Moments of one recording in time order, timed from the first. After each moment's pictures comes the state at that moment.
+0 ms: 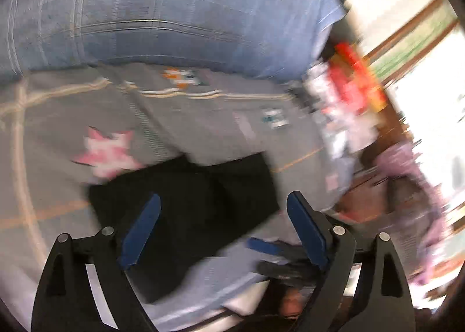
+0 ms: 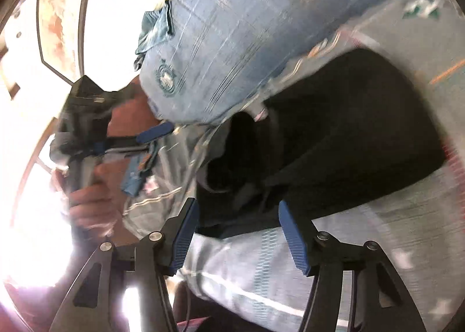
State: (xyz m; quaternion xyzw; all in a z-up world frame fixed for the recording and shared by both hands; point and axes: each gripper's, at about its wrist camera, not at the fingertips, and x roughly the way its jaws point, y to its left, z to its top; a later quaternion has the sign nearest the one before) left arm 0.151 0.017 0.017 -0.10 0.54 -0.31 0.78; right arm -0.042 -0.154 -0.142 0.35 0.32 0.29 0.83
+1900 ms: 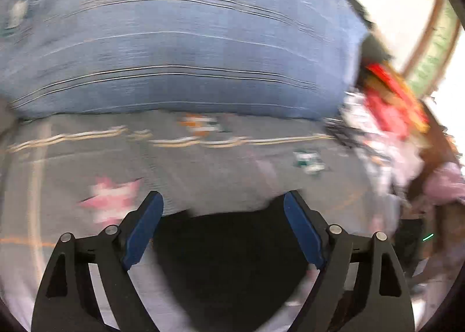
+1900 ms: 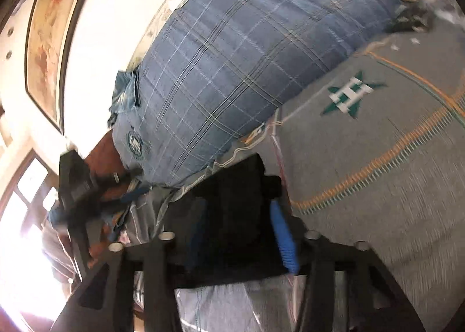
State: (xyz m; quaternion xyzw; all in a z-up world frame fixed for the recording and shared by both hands) left arm 0.128 -0.022 0.016 -0.08 0.44 -0.18 0.88; right arm -0.051 -0.288 -0.105 0.35 0.25 0.17 0.89
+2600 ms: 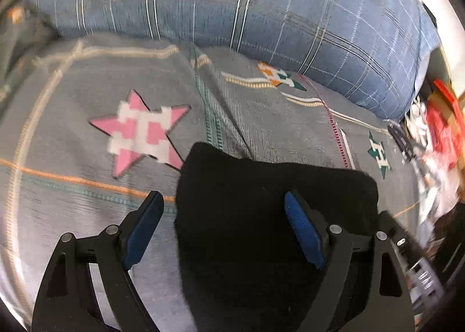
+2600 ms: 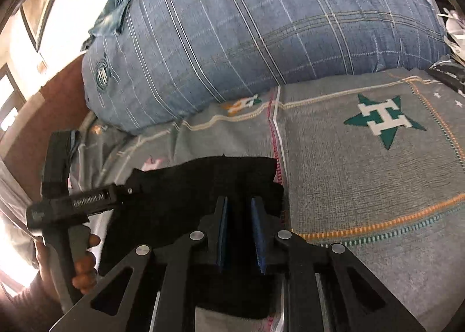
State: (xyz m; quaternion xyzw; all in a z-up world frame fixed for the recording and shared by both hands) left arm 0.131 -0.019 -0.067 -0.11 0.50 -0.06 0.86; right arm 0.005 -0.238 -0.099 0.17 0.34 0.14 0.91
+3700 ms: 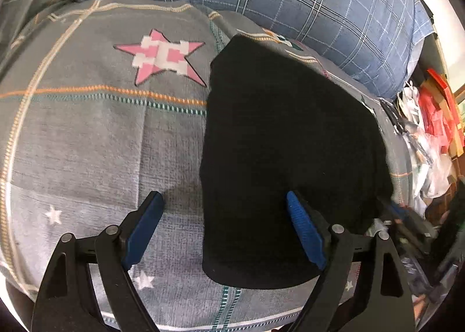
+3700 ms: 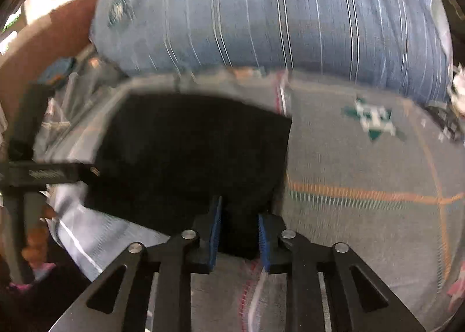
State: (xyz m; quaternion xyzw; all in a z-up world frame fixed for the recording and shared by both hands) left arm 0.074 -0.006 -0.099 -0.16 0.54 -0.08 0.82; right arm -0.031 -0.205 -0.115 0.01 0.39 0.12 0.91
